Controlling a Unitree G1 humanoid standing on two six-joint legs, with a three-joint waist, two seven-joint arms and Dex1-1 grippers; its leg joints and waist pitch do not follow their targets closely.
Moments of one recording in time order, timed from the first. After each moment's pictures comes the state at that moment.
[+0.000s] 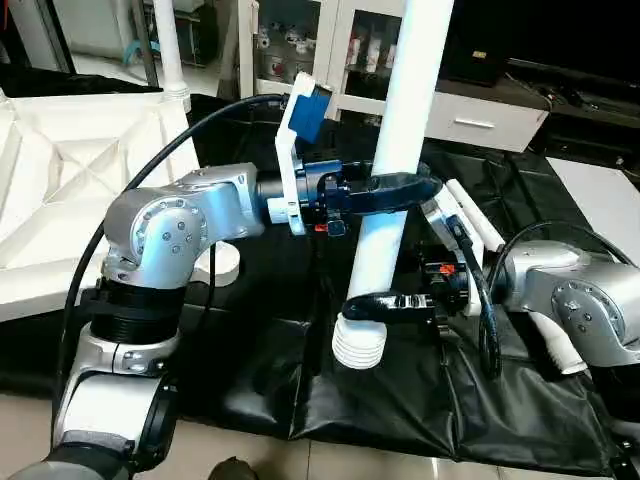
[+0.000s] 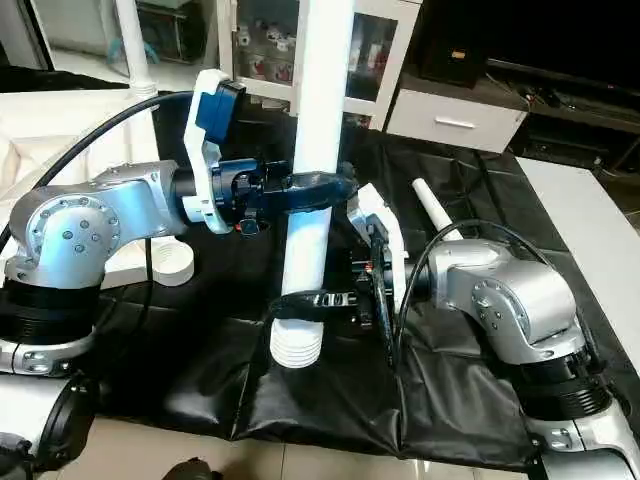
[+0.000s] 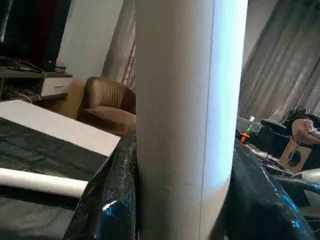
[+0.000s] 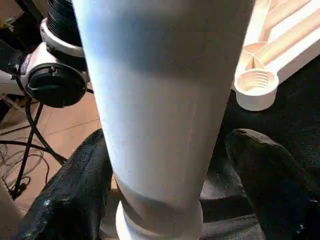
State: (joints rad) left arm -0.82 0.26 -0.02 -0.03 -0.83 0.99 -0.87; right arm -0.51 -0.55 0.15 -0.15 0.66 0.90 1.12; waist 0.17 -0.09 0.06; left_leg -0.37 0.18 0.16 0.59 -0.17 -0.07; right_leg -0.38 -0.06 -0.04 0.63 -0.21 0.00
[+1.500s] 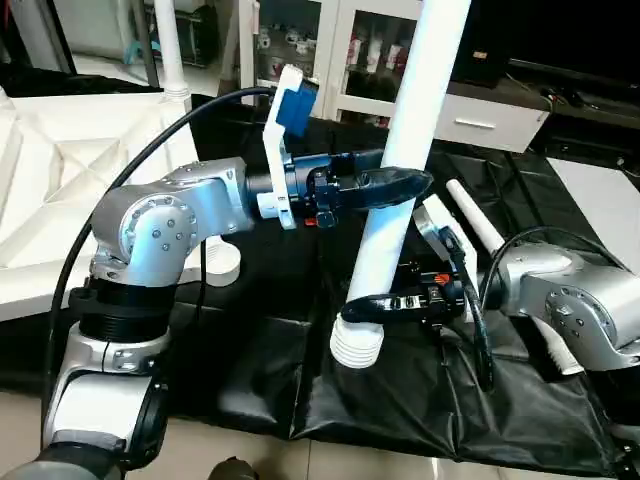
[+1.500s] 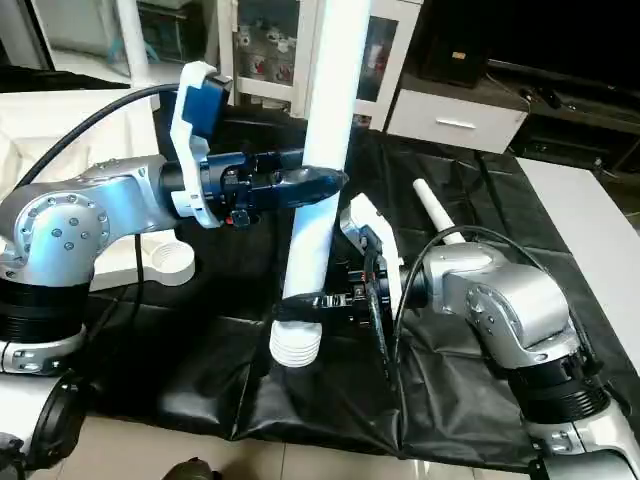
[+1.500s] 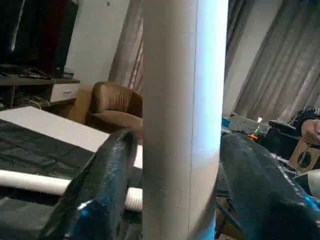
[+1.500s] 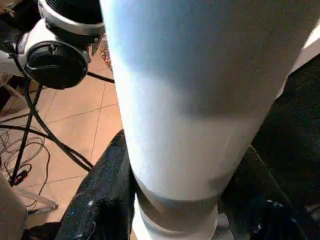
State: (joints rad) left arm -0.82 0.29 -0.01 -0.03 -0.83 0.96 -0.88; right arm -0.51 -0.56 0.20 -0.14 0.63 0.86 1.14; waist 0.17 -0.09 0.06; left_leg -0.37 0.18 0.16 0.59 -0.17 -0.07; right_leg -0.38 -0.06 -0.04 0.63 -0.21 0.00
